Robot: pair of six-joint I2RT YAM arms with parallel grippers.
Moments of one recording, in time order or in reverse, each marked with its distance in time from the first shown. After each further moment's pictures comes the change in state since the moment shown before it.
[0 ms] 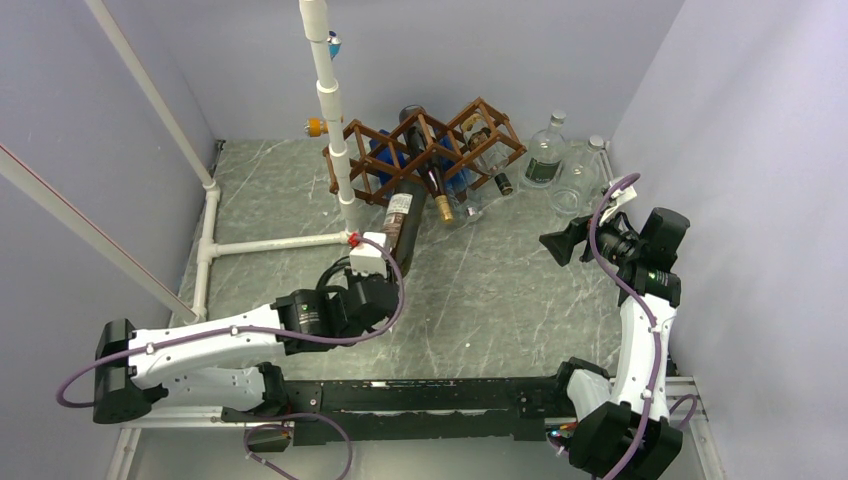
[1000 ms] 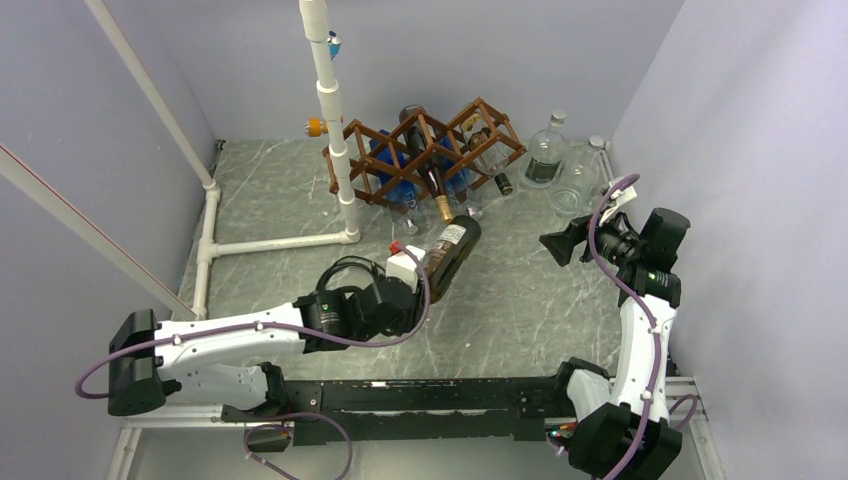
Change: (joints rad) left arm -0.001 0.080 -0.033 0.179 0.328 0.175; right arm 0.000 -0.005 0.000 0.000 -0.001 -0.008
